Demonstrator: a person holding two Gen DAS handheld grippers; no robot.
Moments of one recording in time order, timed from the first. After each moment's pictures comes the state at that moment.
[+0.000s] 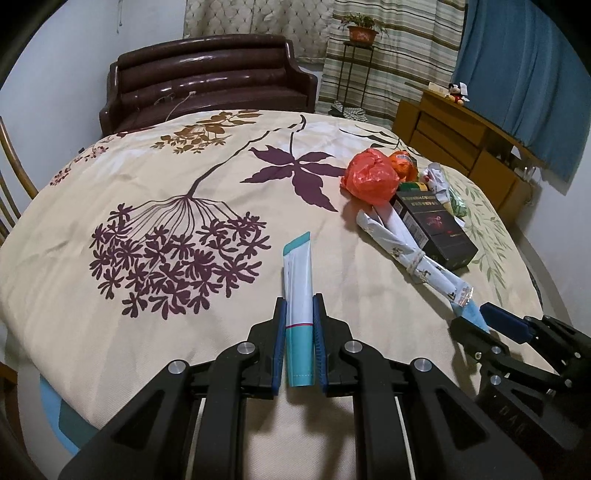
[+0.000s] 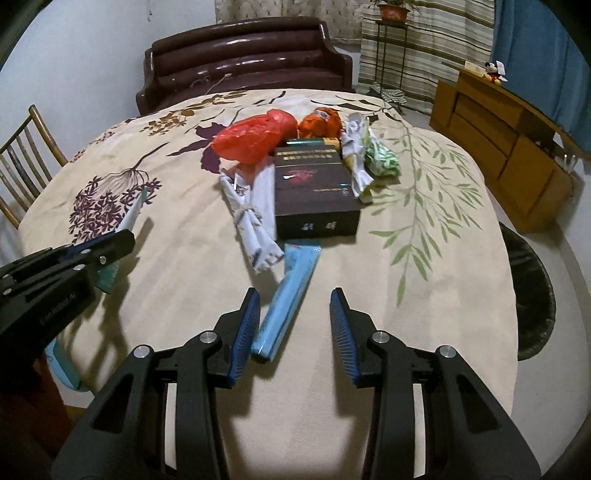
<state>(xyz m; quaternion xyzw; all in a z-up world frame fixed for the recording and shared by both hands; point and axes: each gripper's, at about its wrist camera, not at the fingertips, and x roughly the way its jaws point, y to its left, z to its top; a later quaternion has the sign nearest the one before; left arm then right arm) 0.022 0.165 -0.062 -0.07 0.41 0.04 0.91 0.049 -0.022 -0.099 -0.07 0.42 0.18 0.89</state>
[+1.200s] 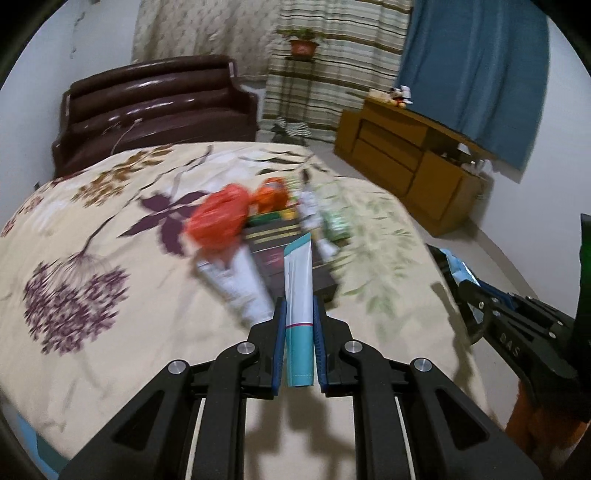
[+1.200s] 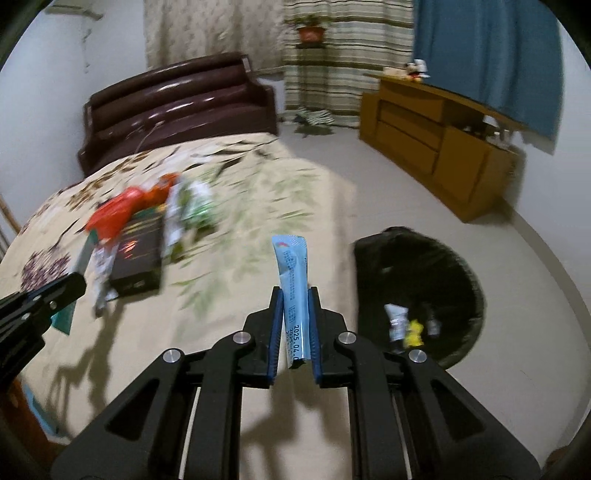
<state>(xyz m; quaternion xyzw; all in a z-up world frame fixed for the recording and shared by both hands) 0.050 0.053 -0.030 -0.06 0.37 -0.06 0.93 0.081 -0.160 -0.070 -0.01 0.36 0.06 0.93</state>
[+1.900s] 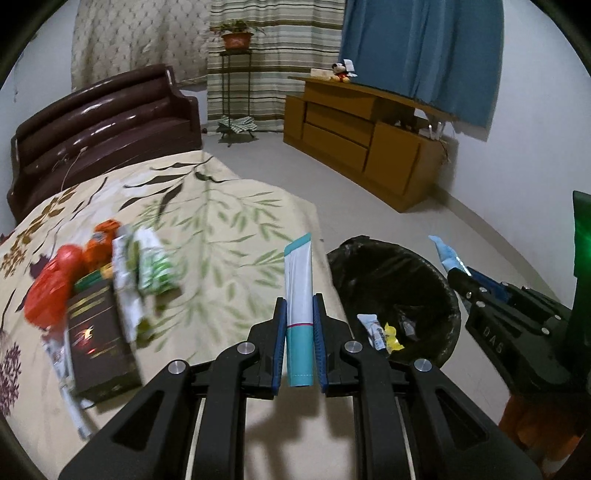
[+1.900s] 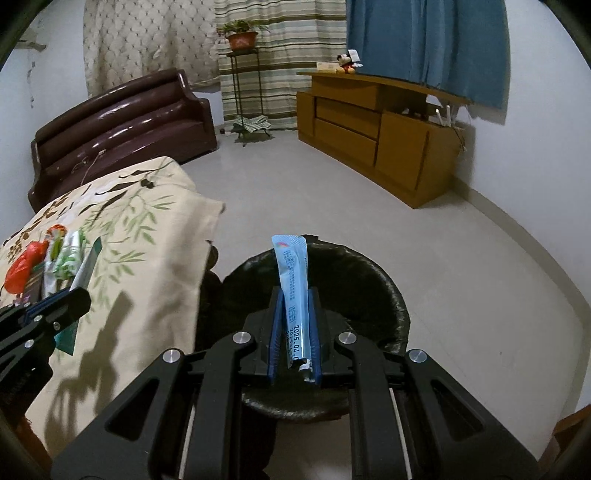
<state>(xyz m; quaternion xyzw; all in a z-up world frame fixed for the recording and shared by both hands) 0.124 -0.087 -0.042 0.01 0.38 -0.13 0.91 0.136 -0.281 -0.090 0.03 0.36 -0.03 0.93</state>
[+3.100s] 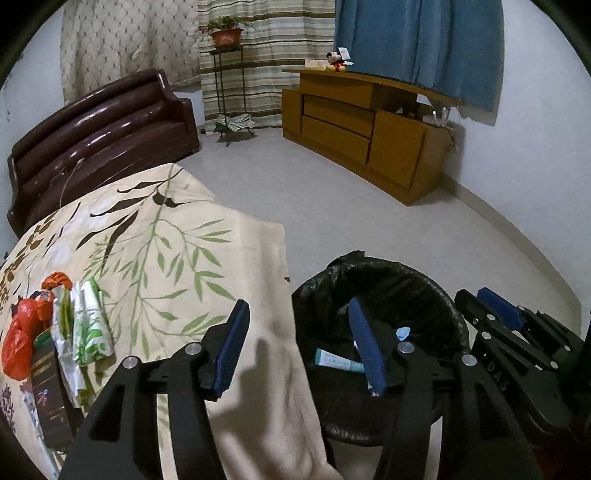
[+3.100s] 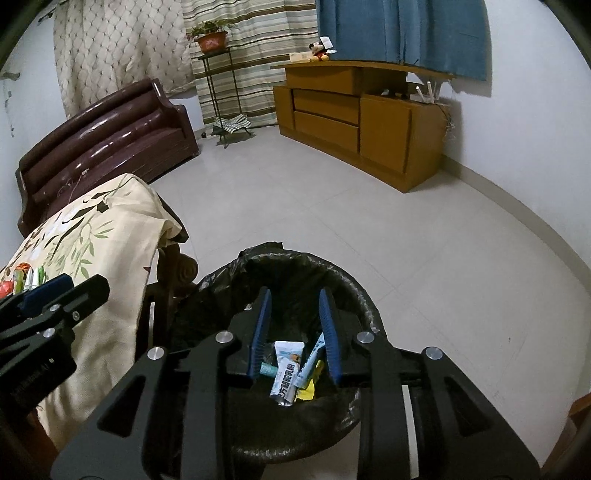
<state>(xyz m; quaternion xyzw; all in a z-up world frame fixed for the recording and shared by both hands) 0.177 -0.143 -0.050 0.04 0.39 -0.11 0.91 0.174 -0.335 -0.110 0.08 0.36 -0.05 0.93</state>
